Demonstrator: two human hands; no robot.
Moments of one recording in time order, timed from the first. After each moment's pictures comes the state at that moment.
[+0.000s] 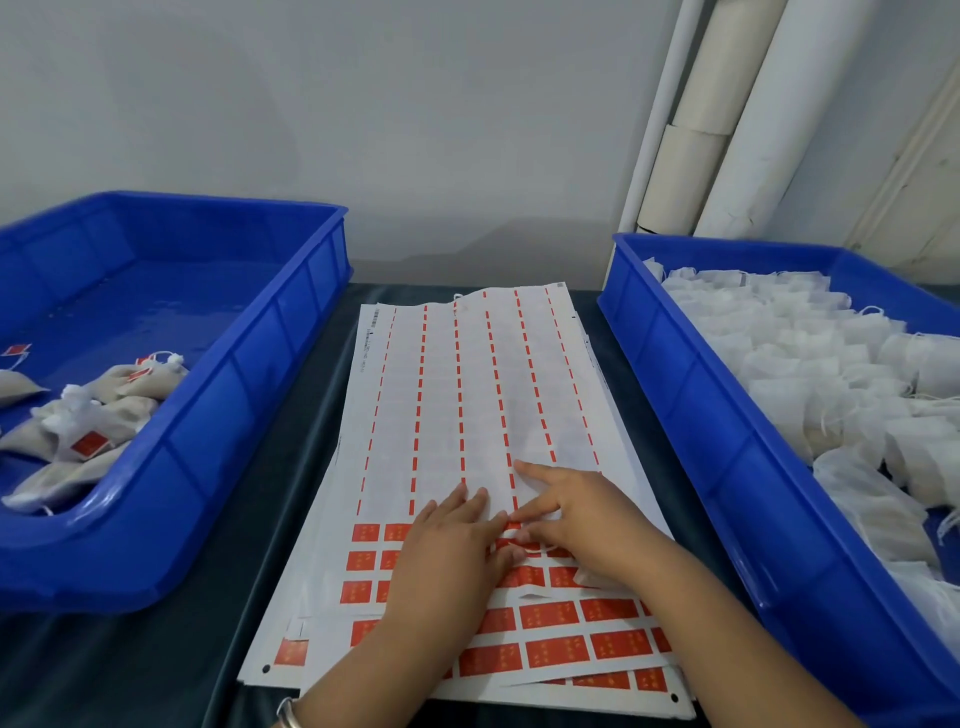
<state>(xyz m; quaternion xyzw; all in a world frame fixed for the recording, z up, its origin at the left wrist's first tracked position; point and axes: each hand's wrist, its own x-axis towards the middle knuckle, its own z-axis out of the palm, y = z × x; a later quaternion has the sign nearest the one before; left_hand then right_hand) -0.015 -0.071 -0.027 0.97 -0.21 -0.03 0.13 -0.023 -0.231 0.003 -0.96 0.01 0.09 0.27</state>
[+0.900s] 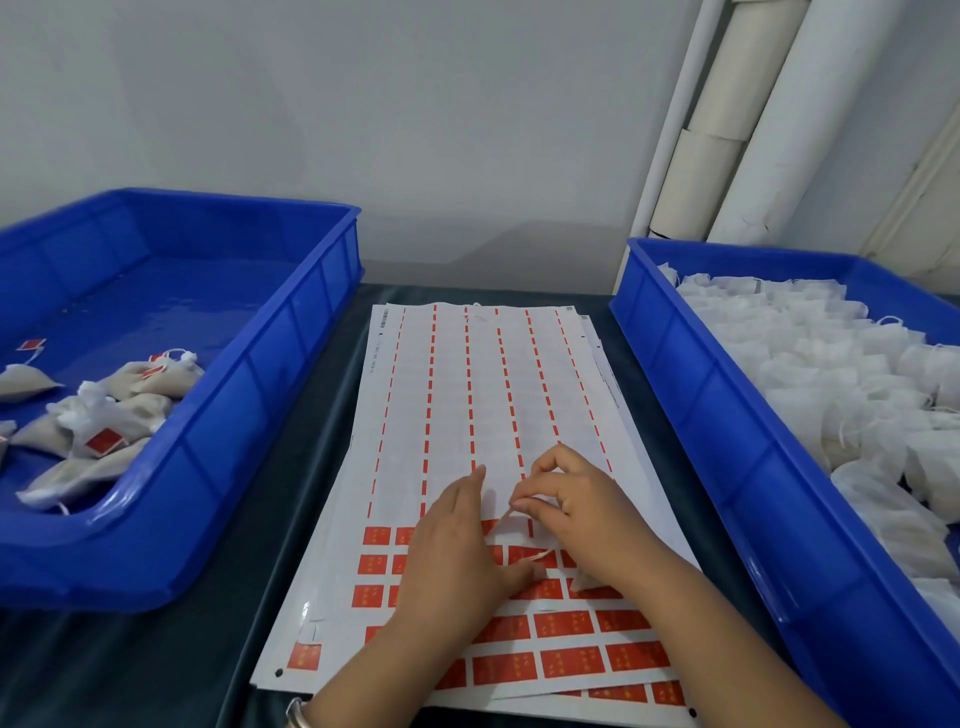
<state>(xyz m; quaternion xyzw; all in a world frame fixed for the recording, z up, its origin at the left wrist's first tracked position) -0.014 -0.073 -0.030 0.94 -0.08 -0.03 0.32 -0.020 -0.218 0.002 -0.95 -0.02 -0.02 0.30</state>
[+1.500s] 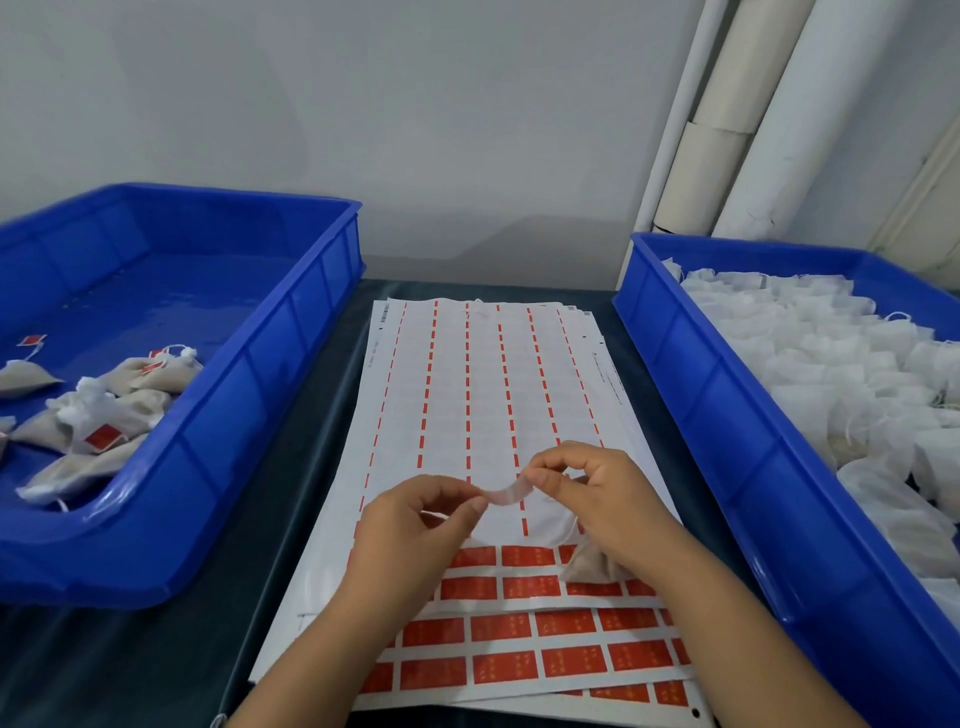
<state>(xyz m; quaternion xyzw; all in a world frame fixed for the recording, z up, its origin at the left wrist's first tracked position) -0.014 -0.034 0.011 0.86 -0.06 -0.04 0.51 -0.026 -0.218 0.027 -0.87 0.03 -0.01 0.49</state>
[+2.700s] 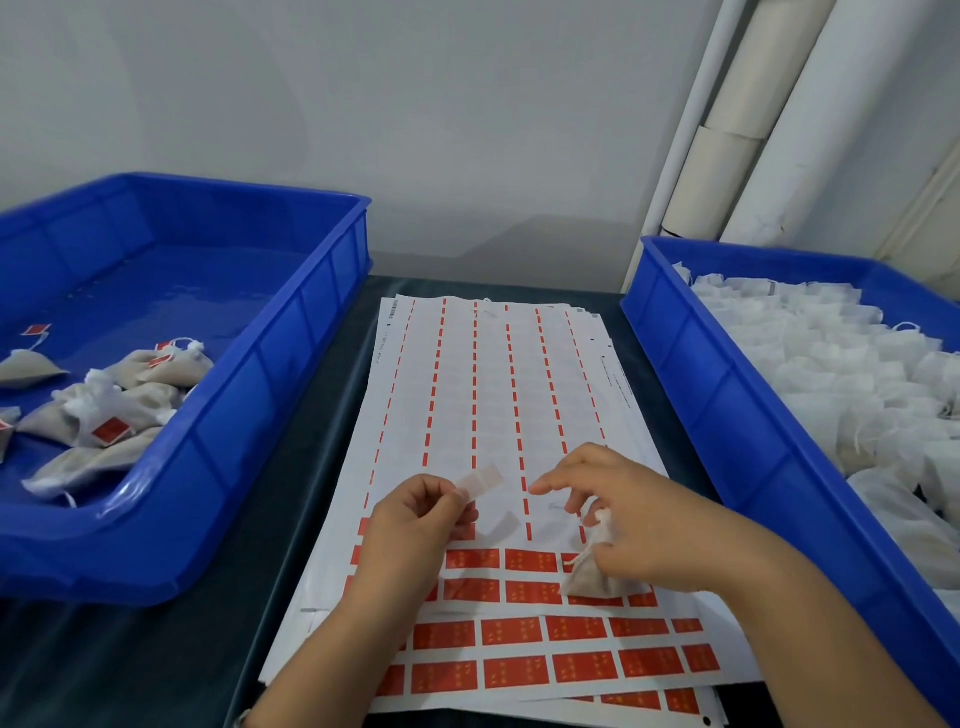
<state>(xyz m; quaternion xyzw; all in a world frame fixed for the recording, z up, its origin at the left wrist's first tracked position) -0.005 -0.037 -0.004 0.76 0.10 -0.08 0.64 -0.039 -0.224 0.071 -0.95 -0.08 0.16 0.25</state>
